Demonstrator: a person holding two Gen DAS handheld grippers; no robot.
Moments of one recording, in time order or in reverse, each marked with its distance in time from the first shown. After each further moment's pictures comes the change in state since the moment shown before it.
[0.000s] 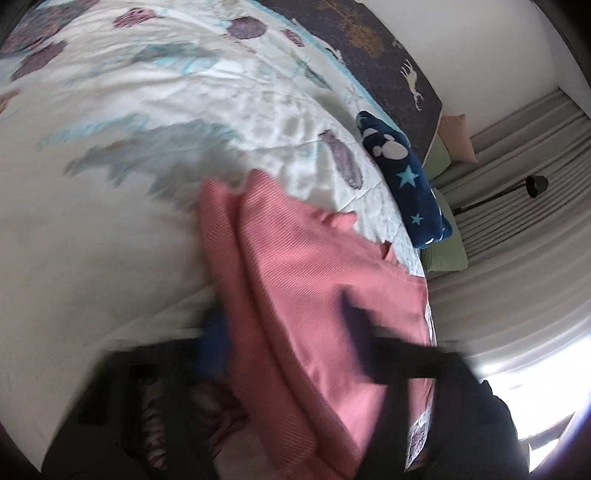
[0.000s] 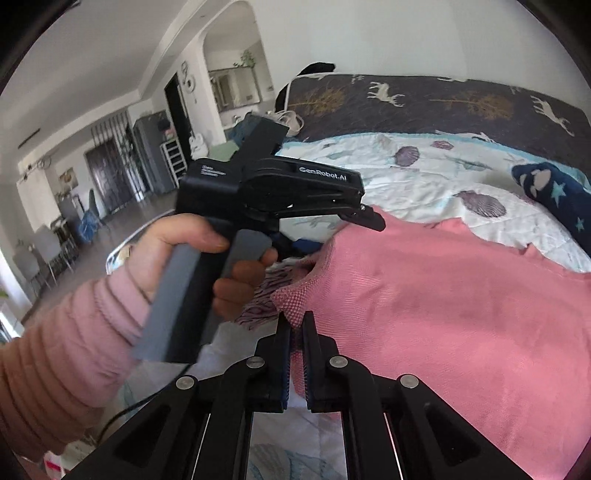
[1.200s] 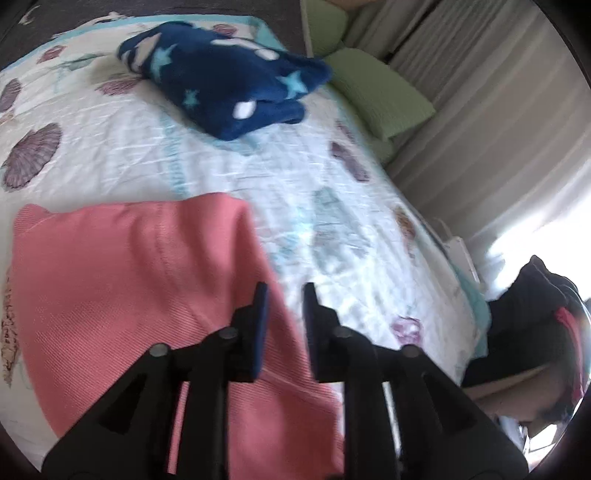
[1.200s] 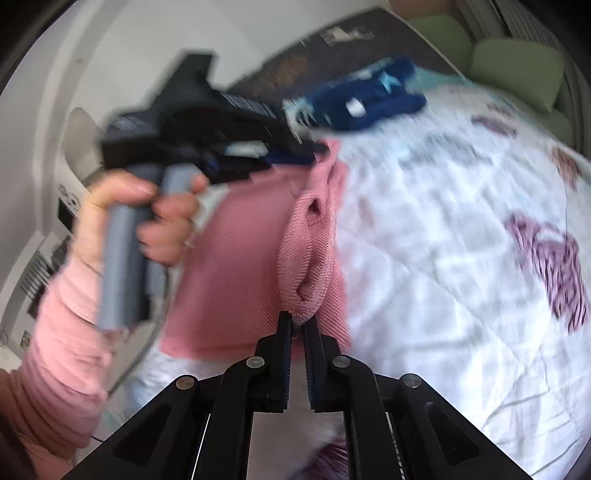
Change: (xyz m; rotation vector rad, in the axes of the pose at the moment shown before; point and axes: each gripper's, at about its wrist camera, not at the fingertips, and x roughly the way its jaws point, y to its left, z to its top) left arm 0.174 -0.313 -0.106 0.584 0.248 0.018; right arm -0.175 -0.212 -0.131 0.604 -0.049 -0.200
